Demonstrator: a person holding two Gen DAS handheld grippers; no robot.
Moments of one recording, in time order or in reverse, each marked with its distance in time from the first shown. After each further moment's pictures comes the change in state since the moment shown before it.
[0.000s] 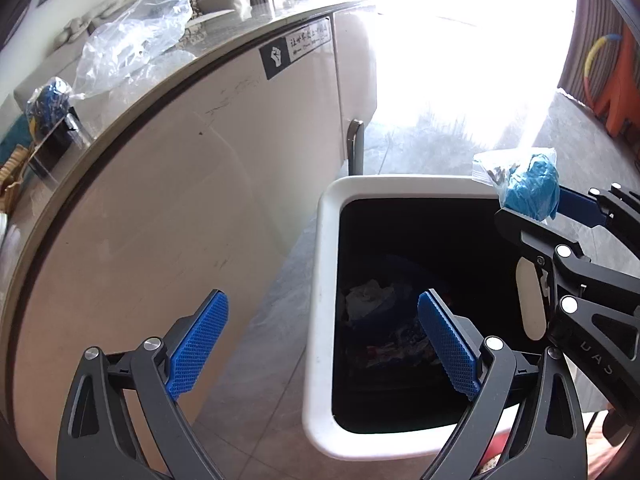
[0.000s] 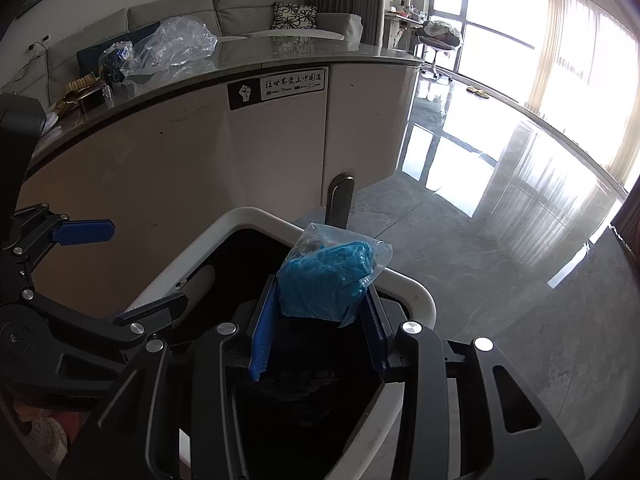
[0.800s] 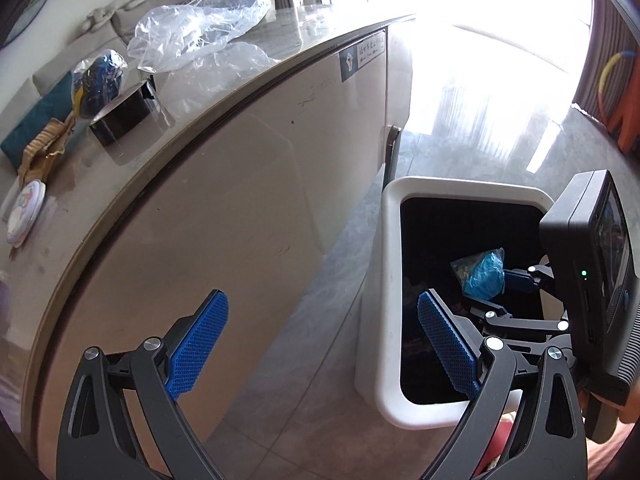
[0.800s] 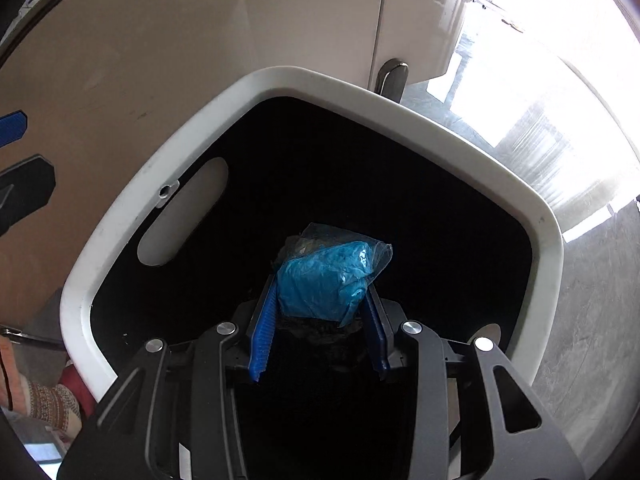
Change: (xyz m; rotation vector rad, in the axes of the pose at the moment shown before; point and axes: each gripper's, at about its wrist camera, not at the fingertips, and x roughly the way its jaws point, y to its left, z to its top) left arm -0.012 0.046 -0.004 -0.051 -0.013 0.034; right arm 0.089 0.030 -0.024 -0.032 0.364 0.052
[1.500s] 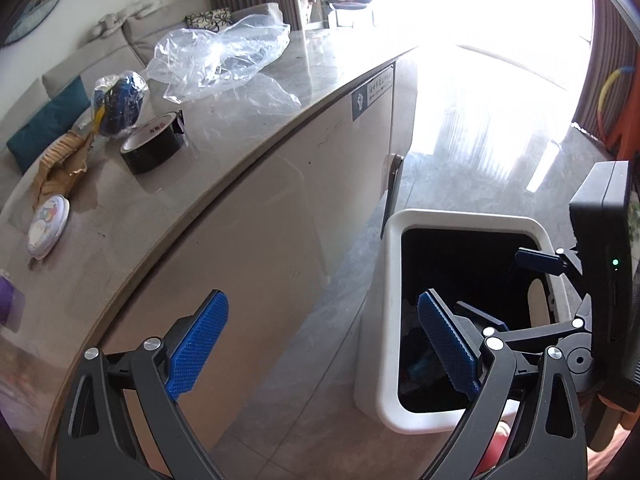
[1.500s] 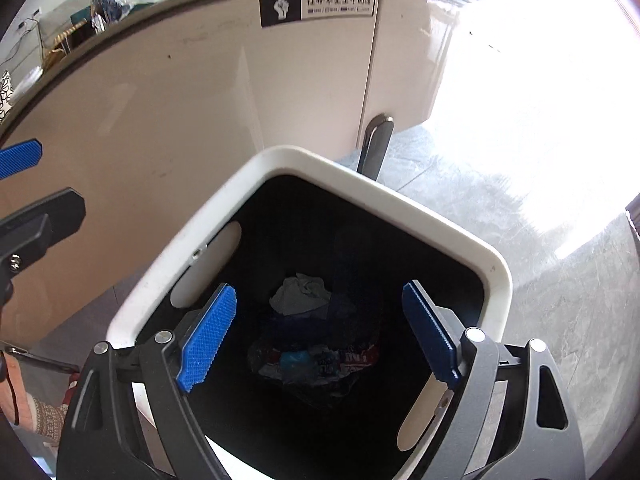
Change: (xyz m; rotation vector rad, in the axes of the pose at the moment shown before) left arm -0.030 0.012 0.006 -0.034 -0.077 0.007; right arm -0.047 0.003 0.018 0.009 -0.185 -0.031
